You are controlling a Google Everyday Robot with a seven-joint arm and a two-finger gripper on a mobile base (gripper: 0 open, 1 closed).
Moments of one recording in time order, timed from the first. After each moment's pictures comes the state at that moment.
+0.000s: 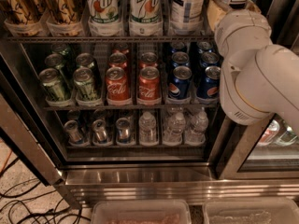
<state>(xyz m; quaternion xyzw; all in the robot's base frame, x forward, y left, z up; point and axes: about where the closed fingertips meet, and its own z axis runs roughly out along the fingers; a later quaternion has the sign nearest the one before) 0.627 -0.212 1.069 0.05 0.64 -0.04 0.76</state>
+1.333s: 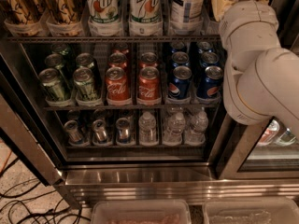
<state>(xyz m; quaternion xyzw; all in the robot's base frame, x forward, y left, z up) 0.615 -0.216 1.105 0.04 0.59 -0.05 0.81</state>
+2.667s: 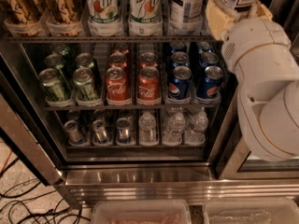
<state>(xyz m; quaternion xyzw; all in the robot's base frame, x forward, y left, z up) 0.558 -0.188 1.097 -0.01 0.59 0.01 0.81</state>
